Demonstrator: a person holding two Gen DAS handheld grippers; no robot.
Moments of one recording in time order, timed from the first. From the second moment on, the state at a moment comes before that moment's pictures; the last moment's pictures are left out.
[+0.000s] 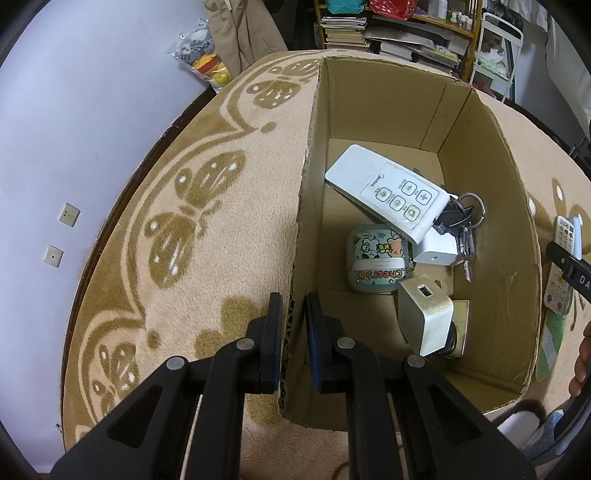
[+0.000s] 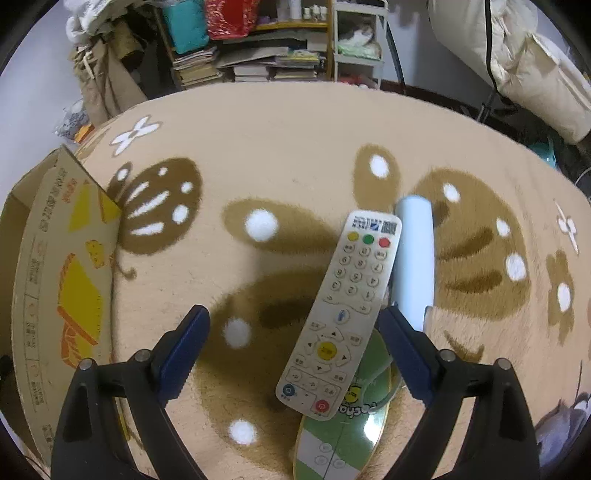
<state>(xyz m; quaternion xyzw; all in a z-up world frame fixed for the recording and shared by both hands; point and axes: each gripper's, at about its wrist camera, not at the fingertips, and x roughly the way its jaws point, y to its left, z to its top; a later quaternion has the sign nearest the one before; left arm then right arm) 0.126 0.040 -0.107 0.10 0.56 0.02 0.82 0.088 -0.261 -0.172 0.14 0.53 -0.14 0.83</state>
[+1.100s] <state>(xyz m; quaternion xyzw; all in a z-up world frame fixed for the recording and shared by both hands) 0.126 0.038 -0.109 0.10 0.56 0.02 0.82 0.102 -0.260 -0.195 0.15 0.51 -0.16 0.83</state>
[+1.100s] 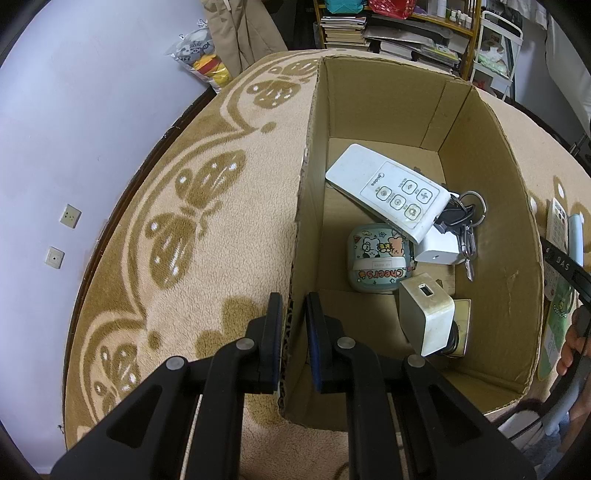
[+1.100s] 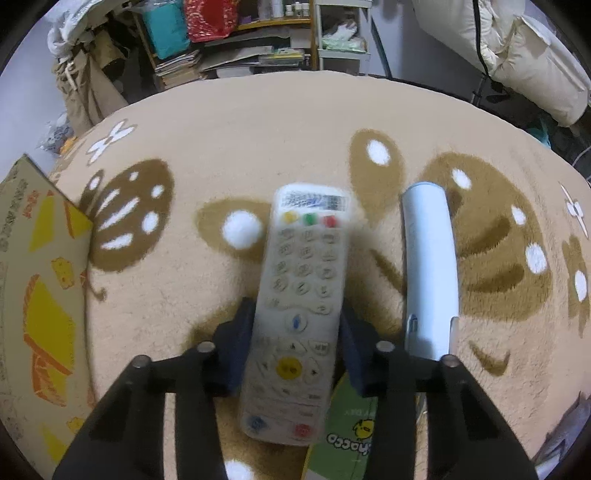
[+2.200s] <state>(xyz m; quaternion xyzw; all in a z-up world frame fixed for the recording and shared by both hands) 0.126 0.037 -0.109 0.11 0.56 0.03 0.82 0.068 -0.176 -0.072 0.16 0.37 0.09 0.91</state>
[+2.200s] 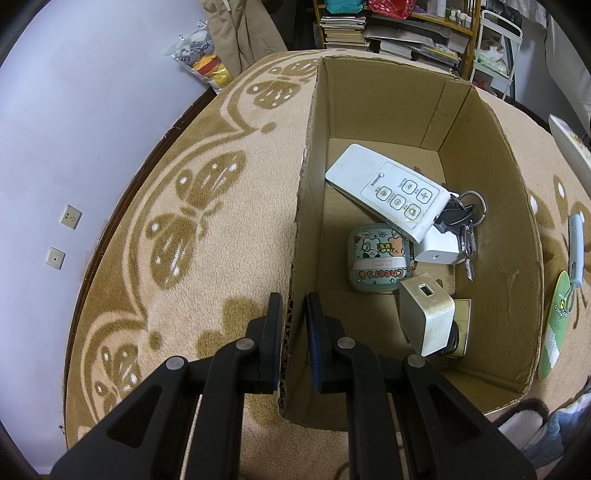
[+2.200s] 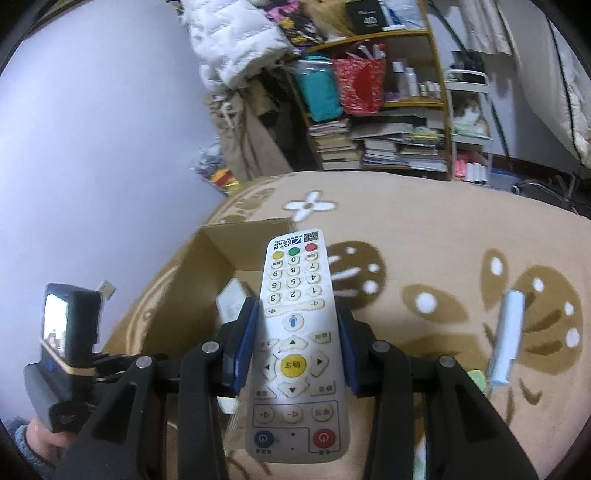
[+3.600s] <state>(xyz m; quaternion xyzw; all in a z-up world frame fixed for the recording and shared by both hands) 0.125 0.035 -0.110 0.11 0.56 0.03 0.82 0.069 -0.179 -0.075 0.11 0.39 0.01 0.91</state>
